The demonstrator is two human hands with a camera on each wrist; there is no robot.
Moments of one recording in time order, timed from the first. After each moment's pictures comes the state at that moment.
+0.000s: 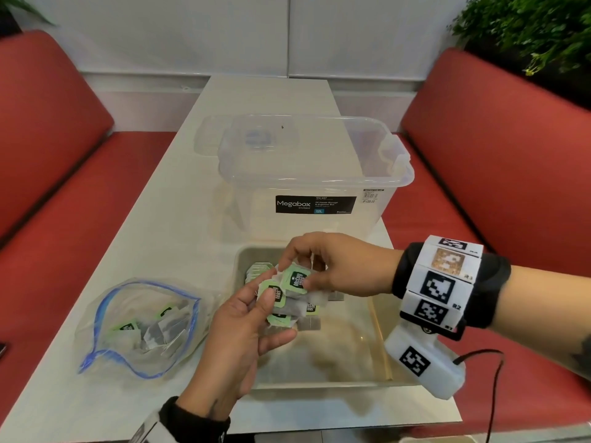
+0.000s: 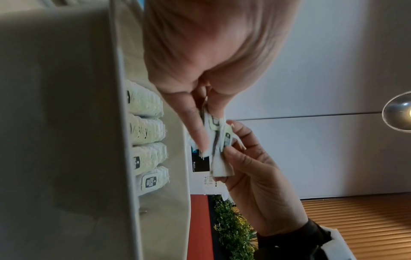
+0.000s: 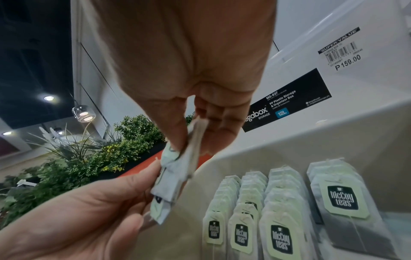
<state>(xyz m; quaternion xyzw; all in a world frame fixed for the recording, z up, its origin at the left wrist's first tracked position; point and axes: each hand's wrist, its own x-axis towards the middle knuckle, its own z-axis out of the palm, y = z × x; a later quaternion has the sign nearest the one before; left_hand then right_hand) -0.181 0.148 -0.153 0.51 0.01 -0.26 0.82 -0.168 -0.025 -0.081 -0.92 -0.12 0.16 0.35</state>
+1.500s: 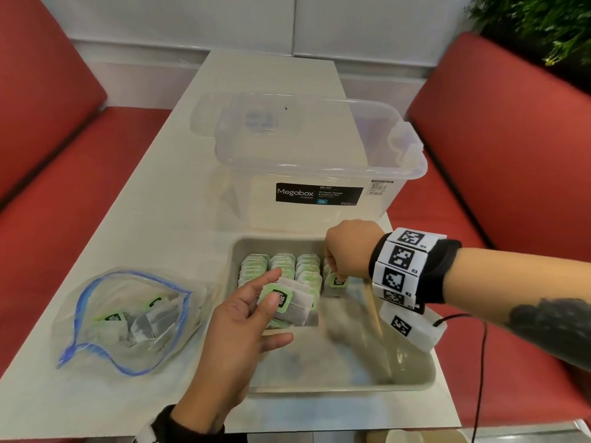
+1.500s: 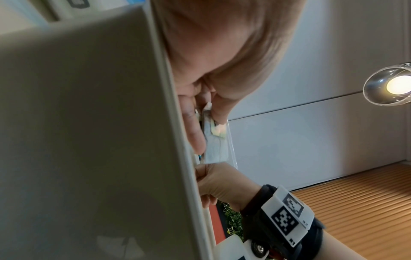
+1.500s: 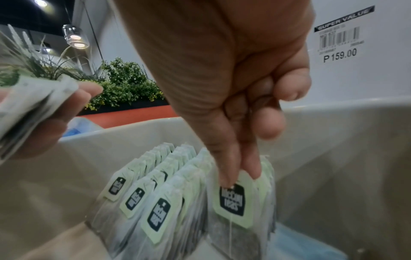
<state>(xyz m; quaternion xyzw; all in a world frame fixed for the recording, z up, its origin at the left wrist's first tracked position) -0.182 0.144 -0.170 0.59 0.01 -0.21 0.78 -0.127 -0.045 -0.118 -0.97 0.02 0.22 -0.07</state>
